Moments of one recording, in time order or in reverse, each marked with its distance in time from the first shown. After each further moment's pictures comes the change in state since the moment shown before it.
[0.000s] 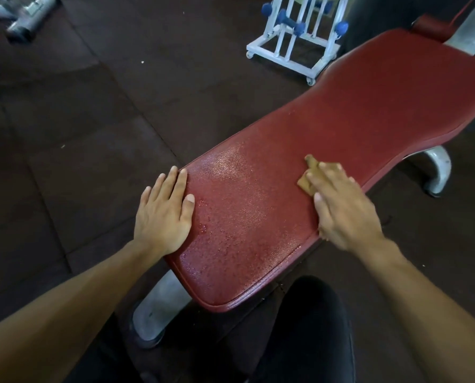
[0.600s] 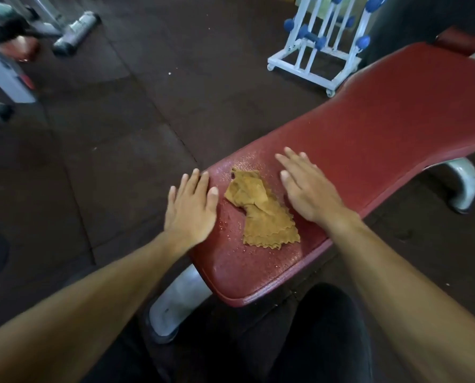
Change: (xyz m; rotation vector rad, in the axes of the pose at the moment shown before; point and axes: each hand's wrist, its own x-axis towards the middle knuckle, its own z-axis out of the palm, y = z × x) left_hand 0.001 0.017 -0.015 -0.093 -0.022 -0.122; right_hand 0.061 -0.066 0.008 0.265 -0.103 -0.057
